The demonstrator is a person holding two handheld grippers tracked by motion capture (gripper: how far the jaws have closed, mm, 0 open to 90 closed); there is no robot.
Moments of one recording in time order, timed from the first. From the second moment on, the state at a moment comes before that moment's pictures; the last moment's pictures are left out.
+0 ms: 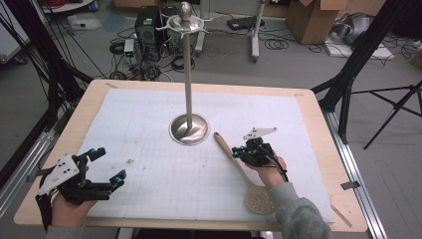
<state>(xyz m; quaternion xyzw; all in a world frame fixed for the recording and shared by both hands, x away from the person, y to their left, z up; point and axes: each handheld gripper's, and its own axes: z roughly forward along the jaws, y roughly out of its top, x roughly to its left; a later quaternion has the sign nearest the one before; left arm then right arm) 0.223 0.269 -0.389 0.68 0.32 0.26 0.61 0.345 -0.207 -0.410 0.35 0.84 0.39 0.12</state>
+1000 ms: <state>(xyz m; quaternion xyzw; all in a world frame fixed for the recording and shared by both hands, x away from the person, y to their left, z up) 0.222 0.272 -0.388 0.67 0.32 0.27 0.61 0.350 -0.183 -0.416 0.25 0.90 0.36 0.06</state>
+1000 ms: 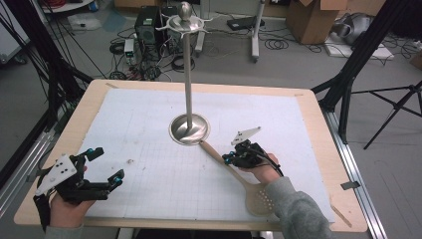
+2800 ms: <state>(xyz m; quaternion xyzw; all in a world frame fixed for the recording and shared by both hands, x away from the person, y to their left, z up) 0.218 0.275 -0.380 0.67 0.31 0.28 0.61 0.310 -0.202 -0.384 0.17 0.90 0.40 0.07</state>
